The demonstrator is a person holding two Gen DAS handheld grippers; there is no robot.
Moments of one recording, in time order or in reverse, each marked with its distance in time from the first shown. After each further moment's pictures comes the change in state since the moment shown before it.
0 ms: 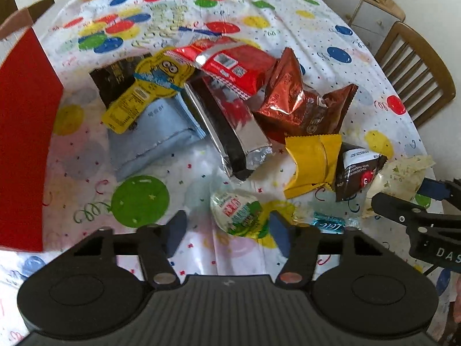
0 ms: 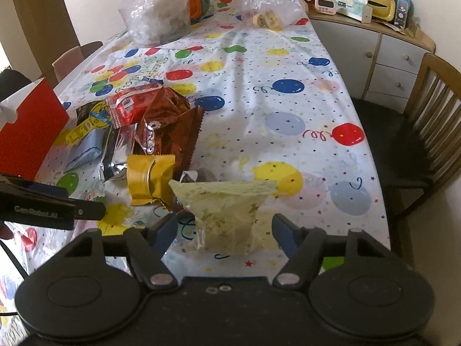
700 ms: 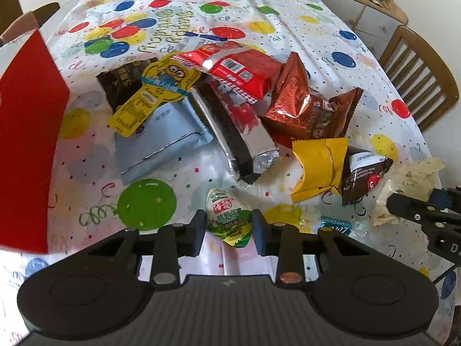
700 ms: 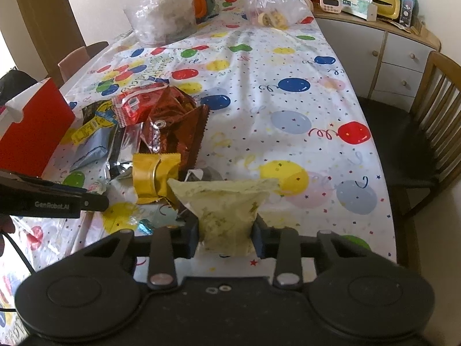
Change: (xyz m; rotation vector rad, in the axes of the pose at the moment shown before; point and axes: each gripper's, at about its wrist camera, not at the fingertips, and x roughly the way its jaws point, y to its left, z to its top) left arm -0.003 0.004 -0.004 -0.008 -0.039 0.030; right arm -0.002 -0.002 -0.001 0.002 -0.004 0.031
